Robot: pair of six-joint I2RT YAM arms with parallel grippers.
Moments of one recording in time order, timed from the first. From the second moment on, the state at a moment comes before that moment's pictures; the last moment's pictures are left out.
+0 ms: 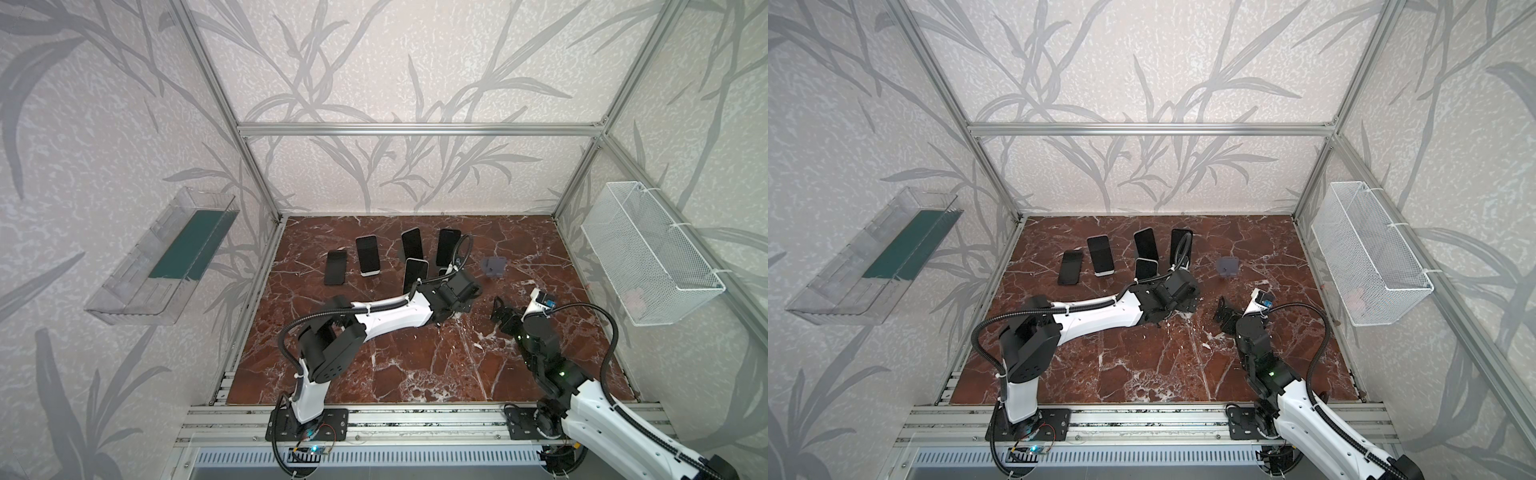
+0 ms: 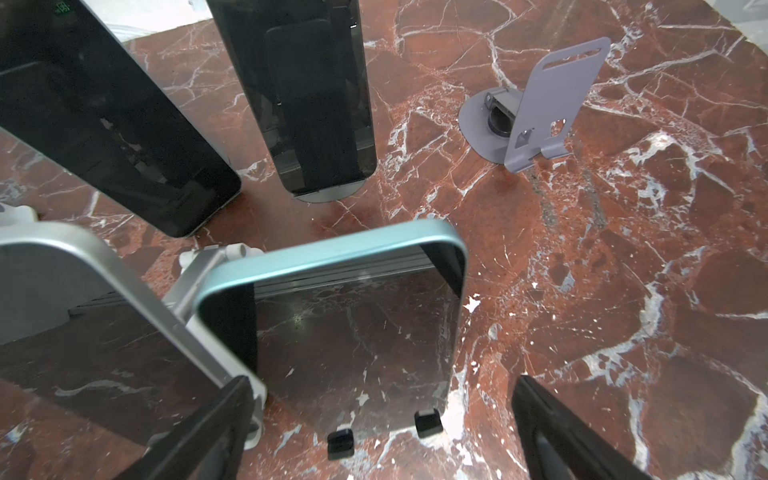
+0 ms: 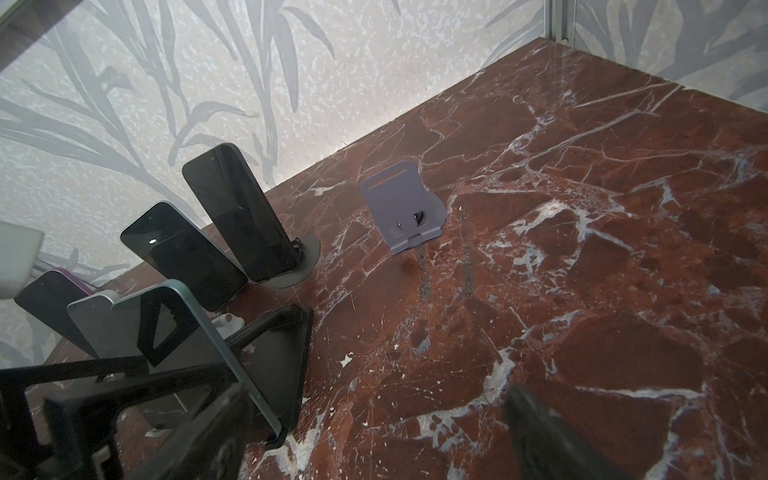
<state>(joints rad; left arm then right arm) -0.99 1.96 1.44 -0.33 -0.48 -0.48 0.52 0.64 0.20 0.08 0.47 0.66</state>
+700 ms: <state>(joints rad) -0.99 2.01 1.48 -0.30 -0.54 -0.52 0.52 0.65 0.21 0.08 0.46 0.66</state>
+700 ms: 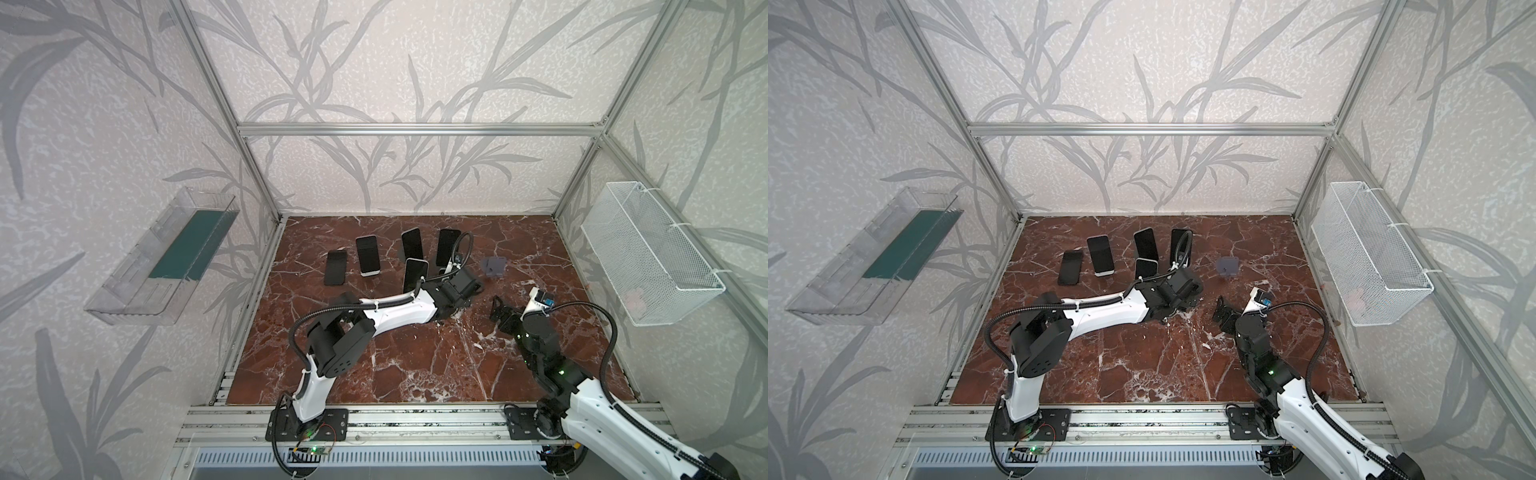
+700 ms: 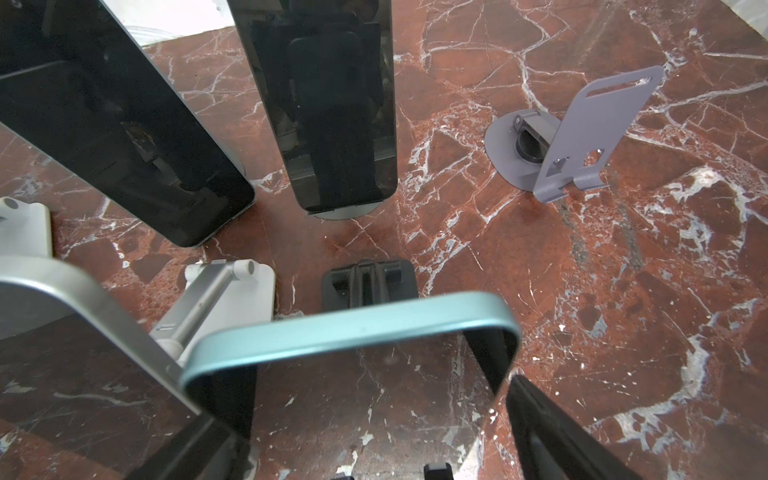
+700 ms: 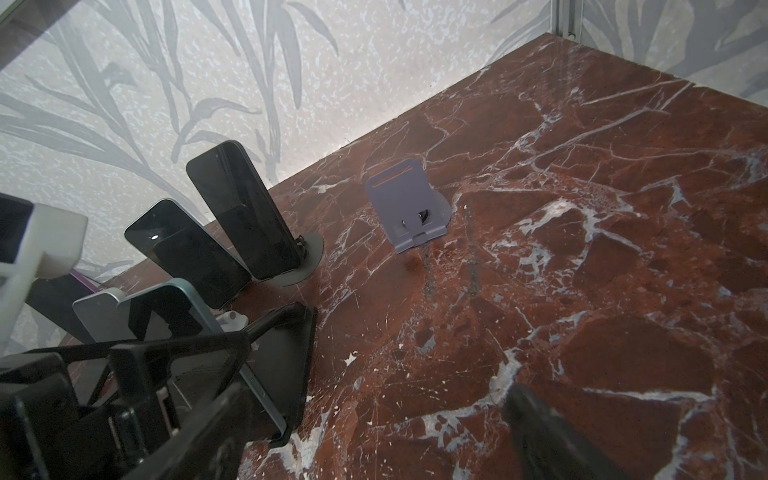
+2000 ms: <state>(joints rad) -0.97 1.99 1.39 -0.13 -0.52 -0.46 0.52 0.64 0.22 0.07 0.45 0.66</state>
